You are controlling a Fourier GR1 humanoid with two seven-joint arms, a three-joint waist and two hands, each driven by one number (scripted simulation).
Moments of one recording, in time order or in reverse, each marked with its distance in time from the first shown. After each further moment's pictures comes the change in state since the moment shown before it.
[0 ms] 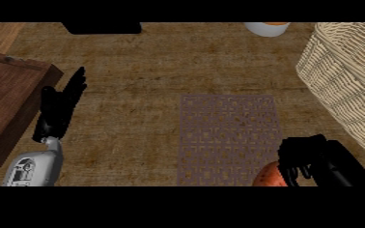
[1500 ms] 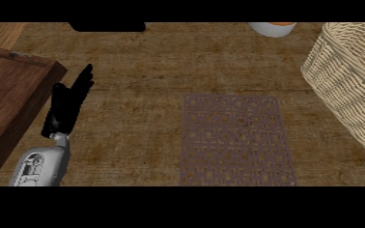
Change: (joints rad) left arm -0.032 -0.019 -0.021 0.023 -0.024 0.004 -0.005; right arm -0.851 -0.645 -0.600 0.485 -0.304 0.300 0.364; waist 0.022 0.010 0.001
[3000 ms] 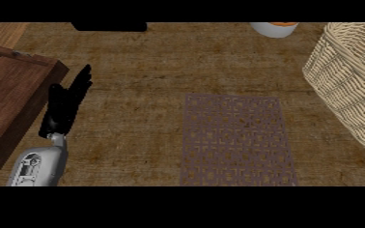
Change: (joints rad) left arm 0.002 0.004 0.019 0.008 0.003 -0.025 -0.013; right arm 0.106 -0.170 0.024 0.938 0.167 -0.371 -0.798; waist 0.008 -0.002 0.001
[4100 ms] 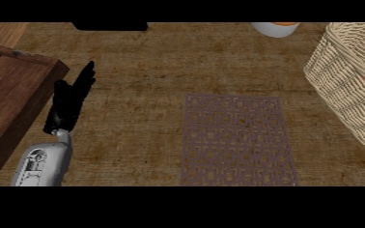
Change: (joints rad) left arm -0.028 -0.018 -0.006 0.008 -0.015 0.017 0.007; right arm -0.013 -0.251 -0.348 0.444 -0.202 -0.147 -0.085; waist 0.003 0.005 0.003
